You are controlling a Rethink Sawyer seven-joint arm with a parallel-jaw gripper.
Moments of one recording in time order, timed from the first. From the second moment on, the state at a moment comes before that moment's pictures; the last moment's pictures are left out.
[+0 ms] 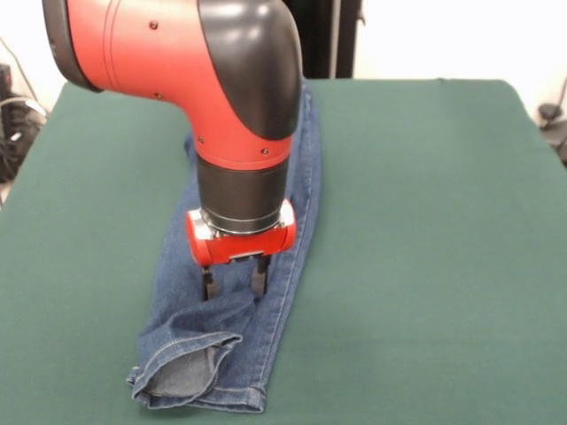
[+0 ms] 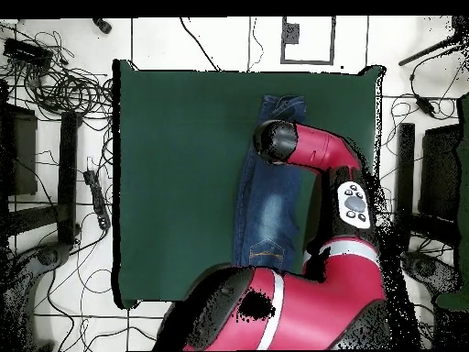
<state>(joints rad) -0.26 -0.23 -0.01 1.11 -0.06 0.60 1.20</state>
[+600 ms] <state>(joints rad) -0.22 -0.23 -0.02 1.05 -0.03 0.68 1.21</state>
